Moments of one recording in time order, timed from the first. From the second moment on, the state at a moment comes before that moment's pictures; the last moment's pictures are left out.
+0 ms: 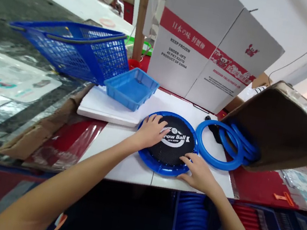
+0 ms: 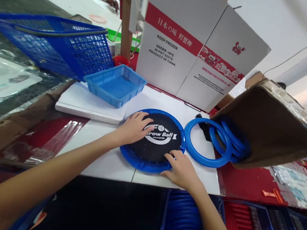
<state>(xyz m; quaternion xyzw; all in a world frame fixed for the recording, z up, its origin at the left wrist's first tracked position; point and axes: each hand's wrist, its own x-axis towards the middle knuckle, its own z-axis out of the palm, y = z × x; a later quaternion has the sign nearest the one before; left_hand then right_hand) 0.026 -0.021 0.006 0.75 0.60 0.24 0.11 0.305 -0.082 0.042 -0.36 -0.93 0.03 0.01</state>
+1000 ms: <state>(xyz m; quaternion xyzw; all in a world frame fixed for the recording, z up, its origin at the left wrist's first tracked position) 0.032 -0.031 0.031 0.68 0.73 0.07 0.07 0.290 0.014 -0.001 -0.54 -0.80 -0.14 0.21</state>
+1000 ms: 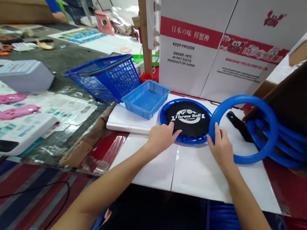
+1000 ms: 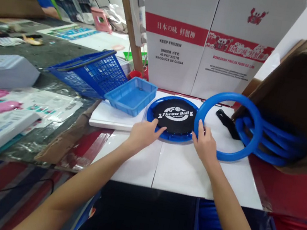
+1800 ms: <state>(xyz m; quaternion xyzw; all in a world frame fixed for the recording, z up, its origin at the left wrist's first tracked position) 0.032 -0.007 -0.001 0.28 0.37 0.58 0.68 0.278 0.012 -0.003 -0.34 -0.87 0.09 0.33</state>
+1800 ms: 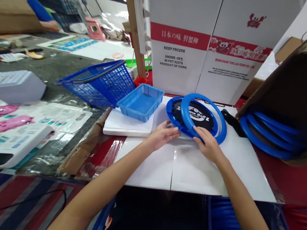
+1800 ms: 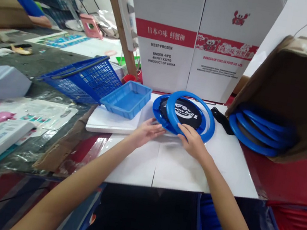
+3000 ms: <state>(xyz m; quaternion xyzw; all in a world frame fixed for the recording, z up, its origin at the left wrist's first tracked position) 0.042 0.050 0.144 0.42 0.32 0.63 0.57 0.279 0.037 0.190 -0.27 -0.84 0.39 0.27</state>
